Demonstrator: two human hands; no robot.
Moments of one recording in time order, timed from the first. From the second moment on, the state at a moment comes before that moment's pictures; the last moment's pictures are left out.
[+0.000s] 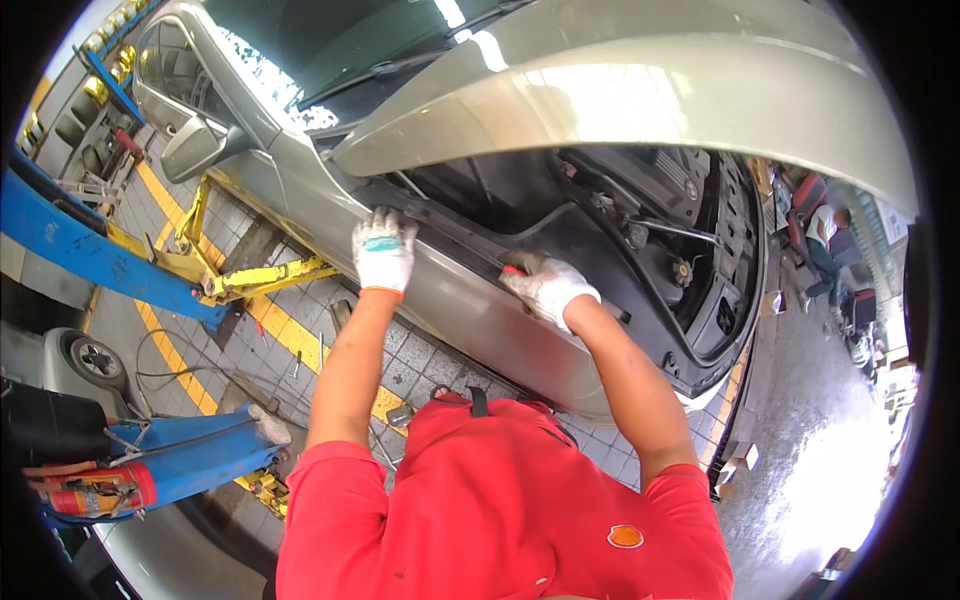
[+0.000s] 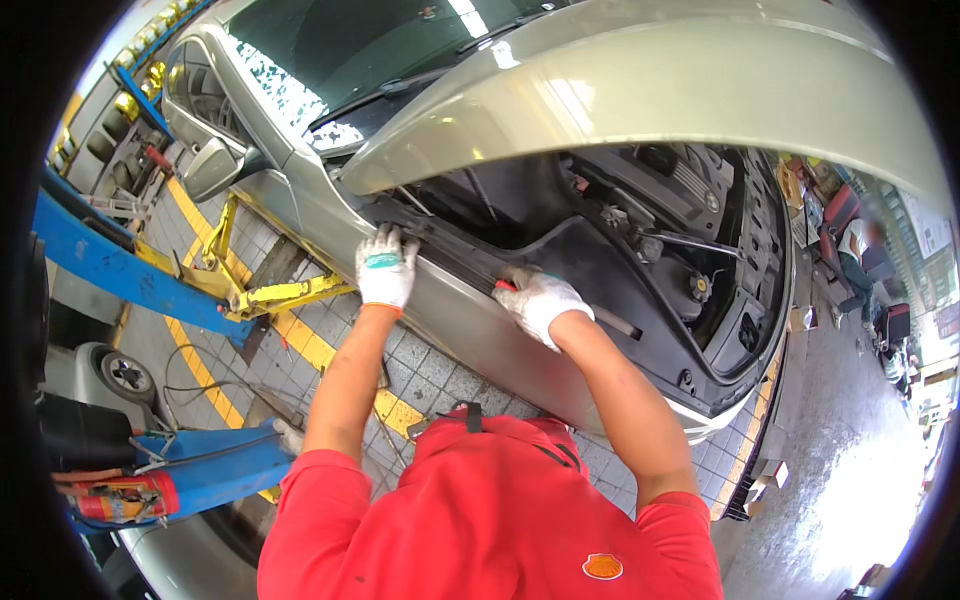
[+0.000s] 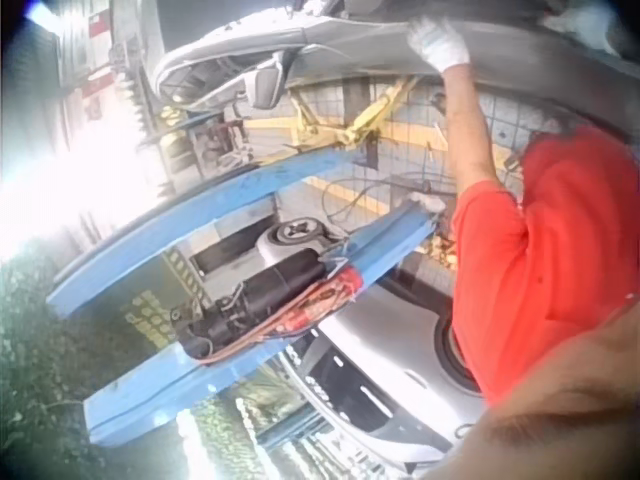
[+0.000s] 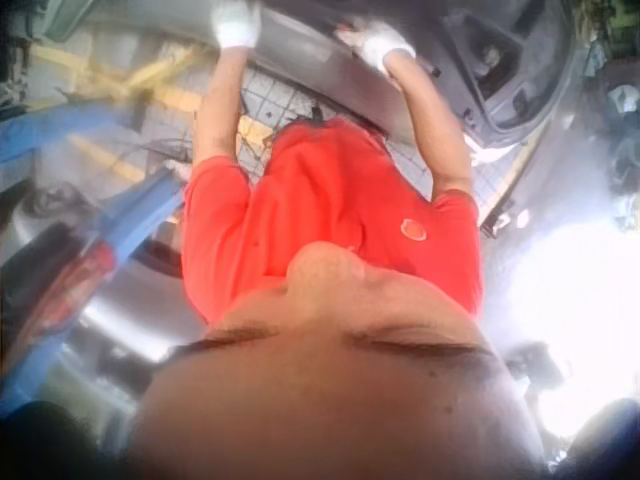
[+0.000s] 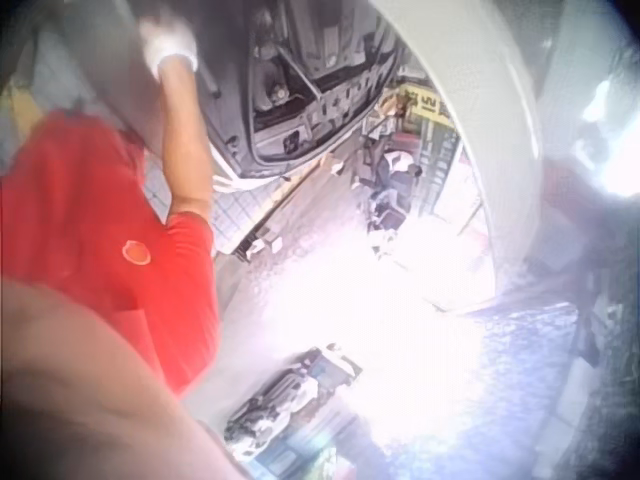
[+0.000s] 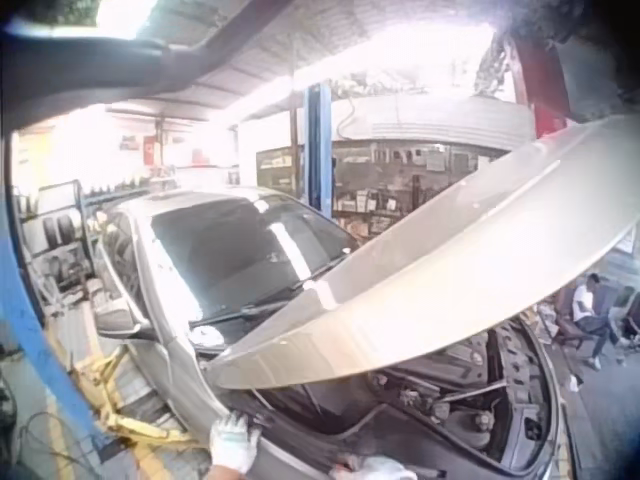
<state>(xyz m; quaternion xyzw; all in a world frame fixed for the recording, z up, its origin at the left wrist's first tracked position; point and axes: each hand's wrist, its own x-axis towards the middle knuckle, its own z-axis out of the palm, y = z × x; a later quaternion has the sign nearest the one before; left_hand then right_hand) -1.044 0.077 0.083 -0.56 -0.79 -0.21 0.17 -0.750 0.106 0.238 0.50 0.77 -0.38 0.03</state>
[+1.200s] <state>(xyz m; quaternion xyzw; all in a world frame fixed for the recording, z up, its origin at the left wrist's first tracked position) -1.051 0.113 0.083 -0.47 -0.78 -0.39 0.18 -0.862 0.165 0.183 0.44 0.84 -0.32 0.02</state>
